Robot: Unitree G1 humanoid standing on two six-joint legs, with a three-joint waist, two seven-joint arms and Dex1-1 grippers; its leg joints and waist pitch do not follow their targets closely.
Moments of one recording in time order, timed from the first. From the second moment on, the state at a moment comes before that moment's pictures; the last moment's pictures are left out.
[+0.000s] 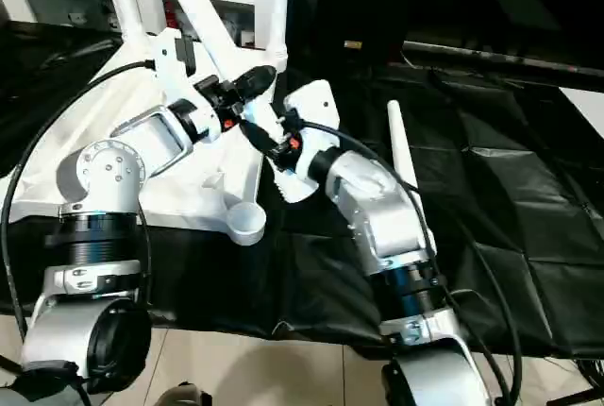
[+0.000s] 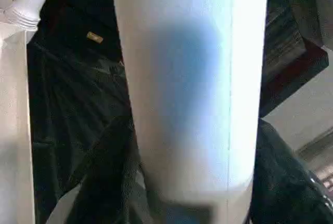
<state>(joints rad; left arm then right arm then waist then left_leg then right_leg) -0.85 -0.01 0.32 0.25 -0.53 0.82 -0.25 -0.62 -0.07 0.10 0.24 0.16 0.30 0.54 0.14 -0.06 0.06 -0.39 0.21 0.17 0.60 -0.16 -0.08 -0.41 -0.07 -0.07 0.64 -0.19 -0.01</state>
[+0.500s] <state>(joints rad) -0.85 0.08 0.25 0.26 -0.52 0.82 -0.34 -0.66 -0.10 0.08 0.24 0.28 0.45 0.66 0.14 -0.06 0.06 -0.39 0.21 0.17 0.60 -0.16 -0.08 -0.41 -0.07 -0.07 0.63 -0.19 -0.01</state>
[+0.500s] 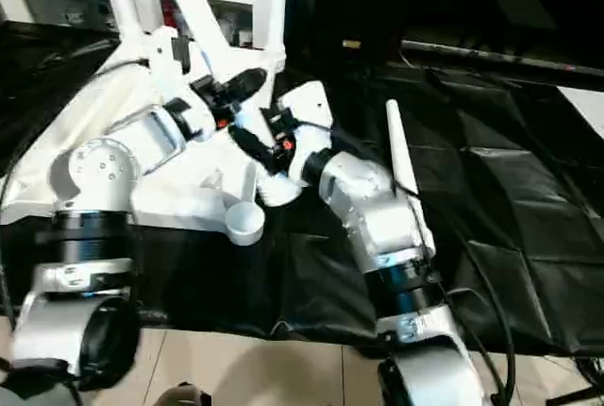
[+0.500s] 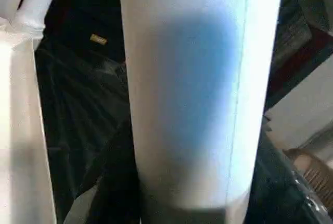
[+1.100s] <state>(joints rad) -0.88 0.22 0.12 0.14 -0.66 0.87 -0.76 -0.78 -0.35 0.12 0.26 0.48 0.78 1.09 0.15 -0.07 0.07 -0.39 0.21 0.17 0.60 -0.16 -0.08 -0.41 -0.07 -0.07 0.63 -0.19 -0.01</state>
